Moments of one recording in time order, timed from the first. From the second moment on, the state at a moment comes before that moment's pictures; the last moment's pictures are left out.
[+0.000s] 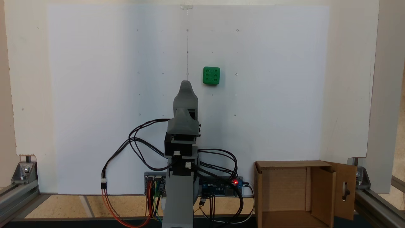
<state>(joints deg) 1.4 129.4 176.6 -100.9 -1.4</state>
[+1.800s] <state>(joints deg) -0.2 129.4 176.1 -86.9 -1.4</state>
